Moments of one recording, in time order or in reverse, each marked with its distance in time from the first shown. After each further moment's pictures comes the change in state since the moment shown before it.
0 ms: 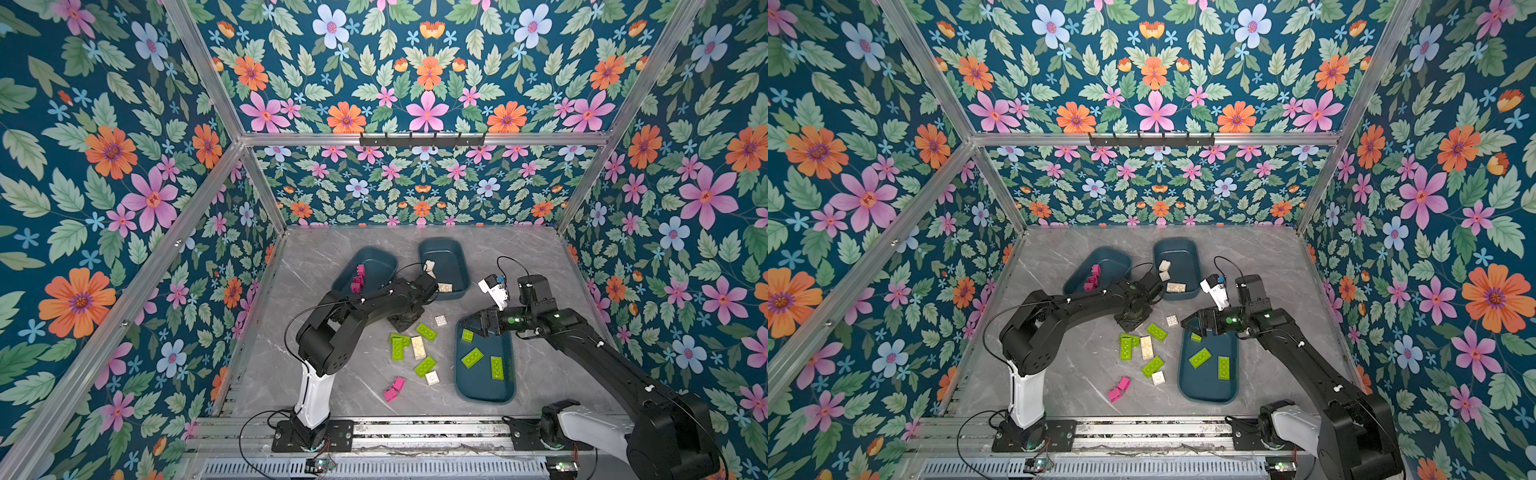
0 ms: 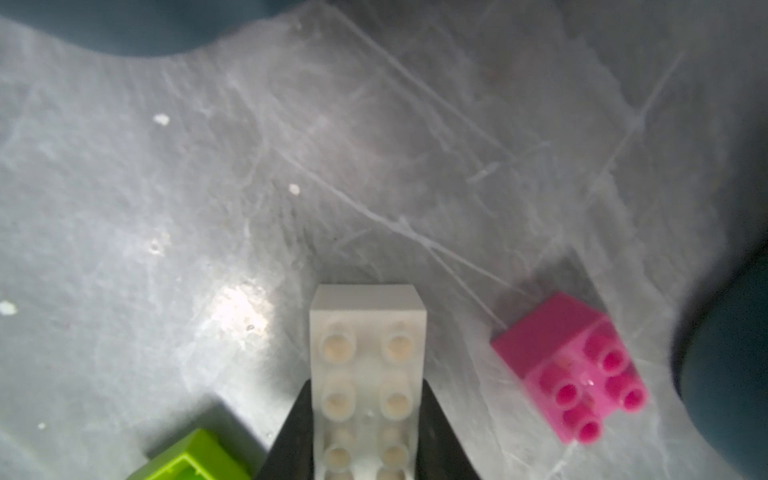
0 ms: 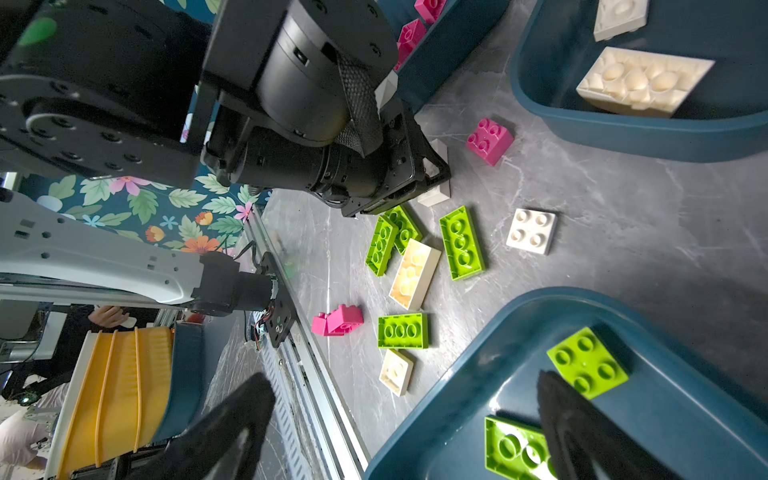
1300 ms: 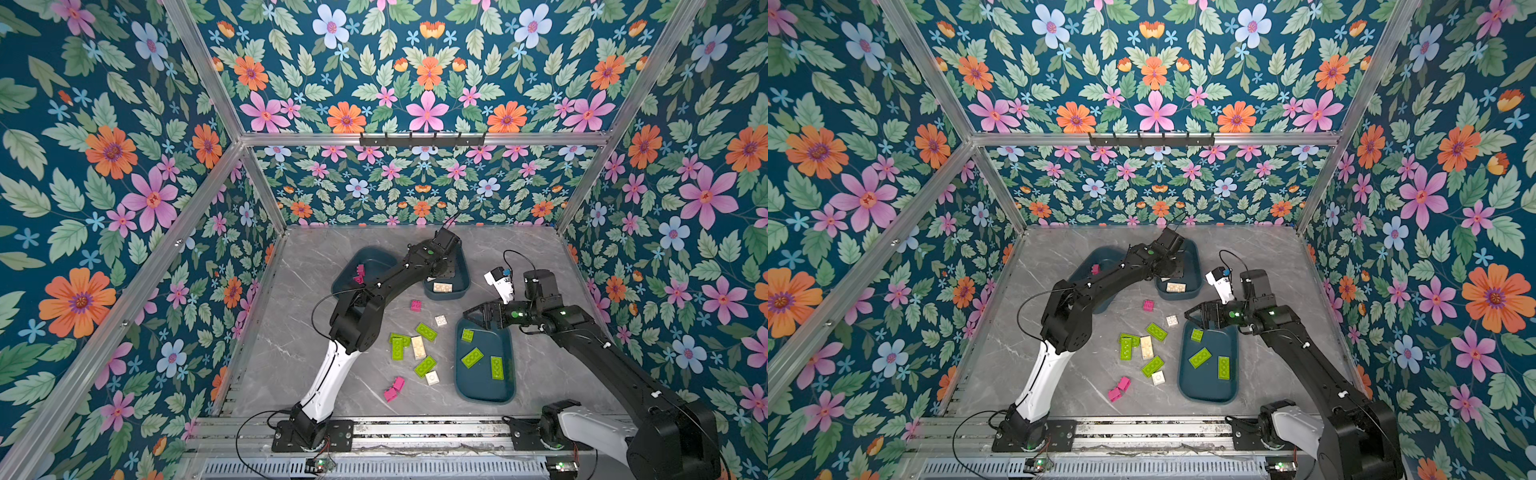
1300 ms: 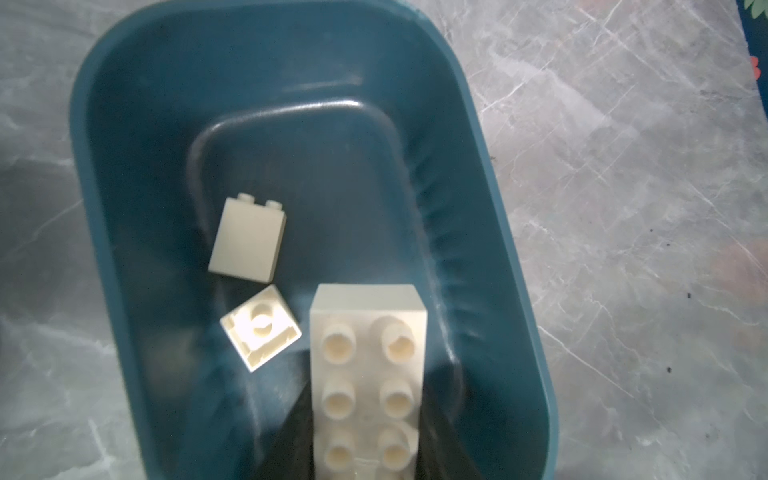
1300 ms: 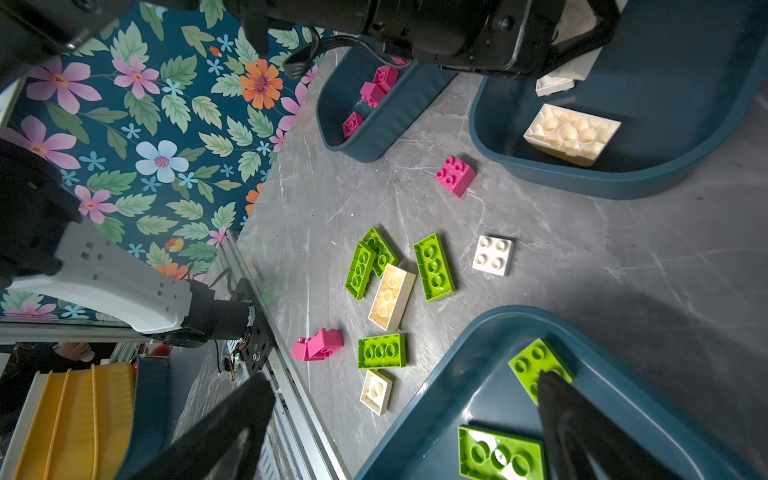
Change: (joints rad) left arm 0.036 0.353 0.723 0.116 0.137 0.935; right arm -0.028 -0.022 0.053 -0.031 0.079 -0.001
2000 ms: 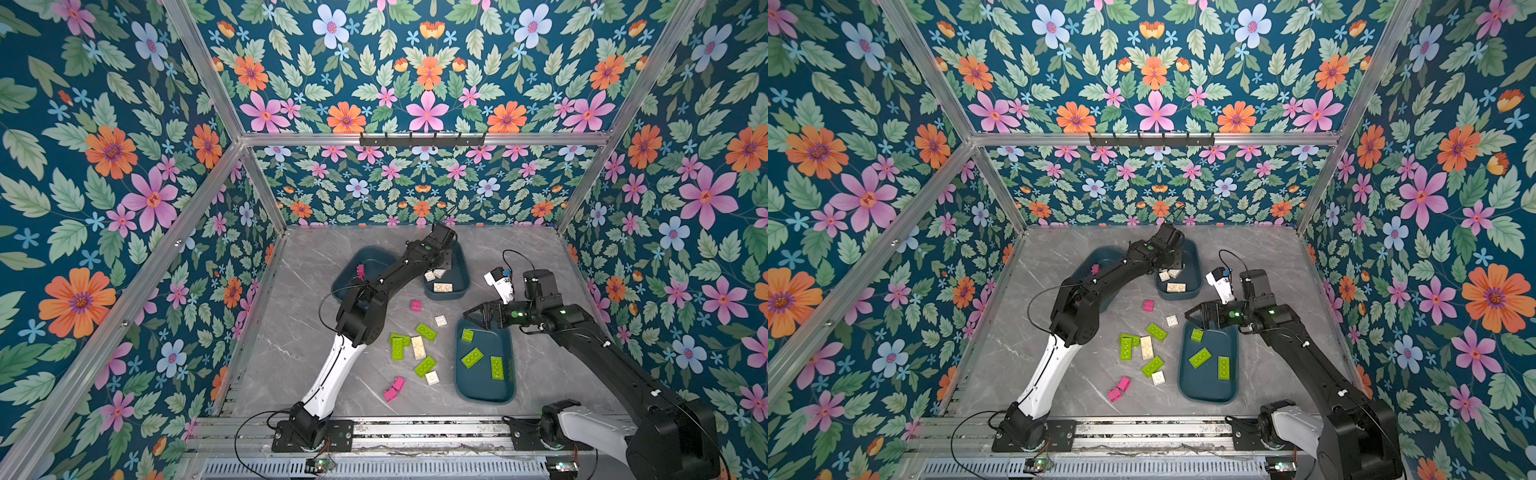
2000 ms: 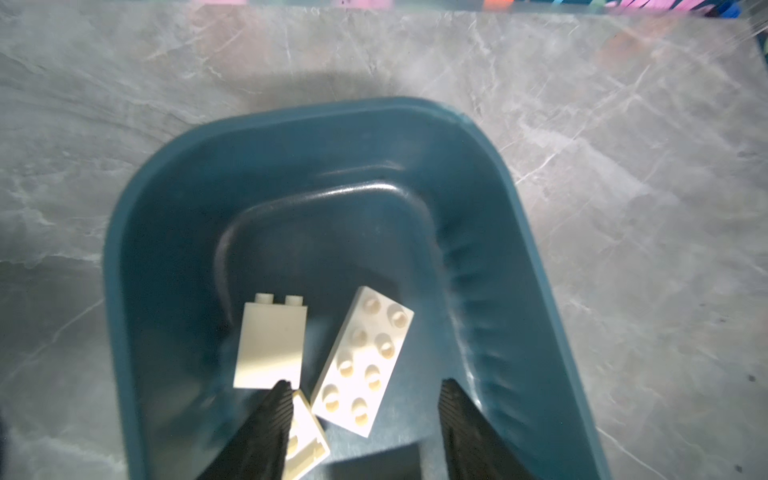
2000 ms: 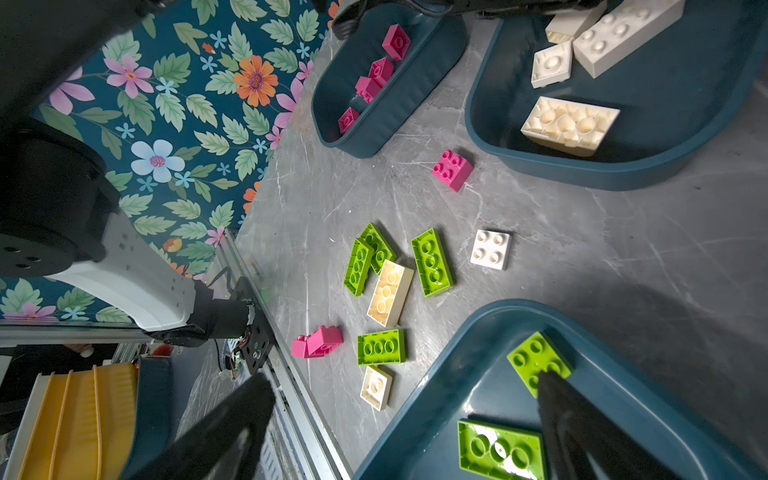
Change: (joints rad) left arm 0.044 0.092 0.137 0.013 -0.032 0.035; right arm 0.000 0.009 0.011 -0.022 0.003 0.000
